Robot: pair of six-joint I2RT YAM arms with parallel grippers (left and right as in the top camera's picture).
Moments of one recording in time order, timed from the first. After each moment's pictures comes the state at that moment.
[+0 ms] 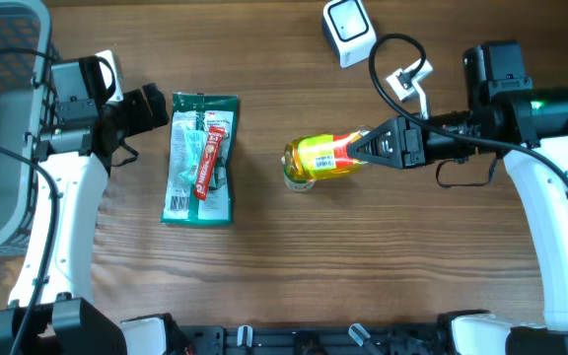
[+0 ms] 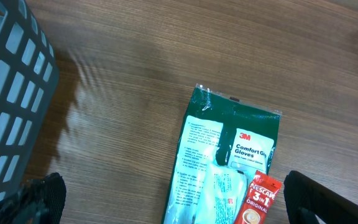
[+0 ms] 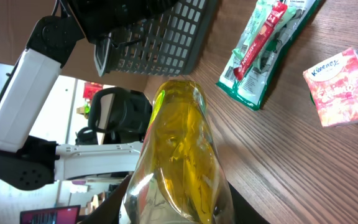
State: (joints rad) left arm 0.13 1.47 1.19 -0.60 0.05 -0.17; right arm 0.11 1.47 1.50 -1.33 -1.12 -0.08
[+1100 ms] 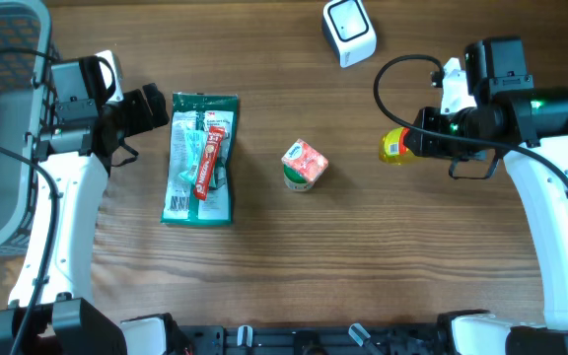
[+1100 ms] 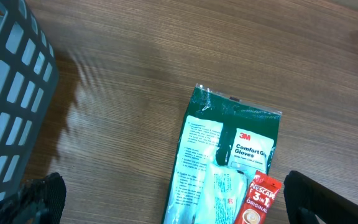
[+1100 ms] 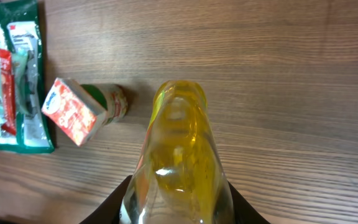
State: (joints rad) left arm 0.13 1.47 1.19 -0.60 0.05 -0.17; right arm 0.11 1.47 1.50 -1.27 -0.21 0.19
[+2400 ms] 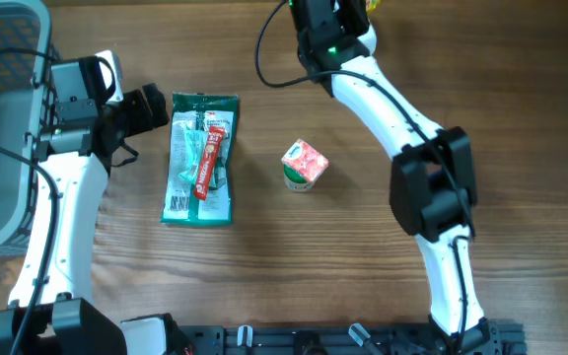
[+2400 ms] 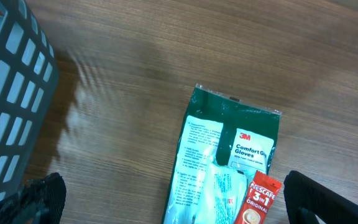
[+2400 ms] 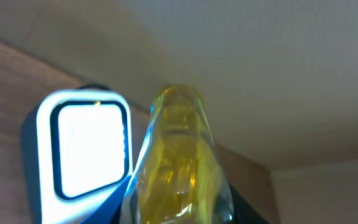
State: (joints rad) left arm 0.13 1.47 1.19 -0.60 0.05 -0.17; right arm 0.47 2.36 2.02 -0.24 0.86 -0.49
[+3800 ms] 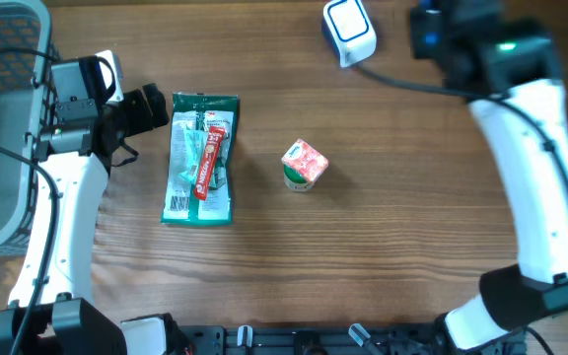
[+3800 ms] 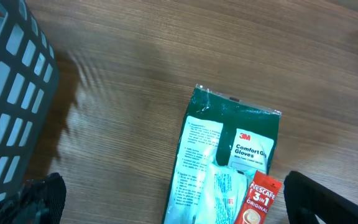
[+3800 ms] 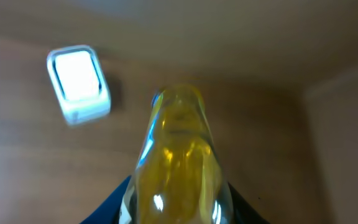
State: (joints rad) left arm 0.13 1.47 1.19 -0.60 0.05 -0.17; right arm 0.25 1.74 2.05 -1.15 0.39 -0.02
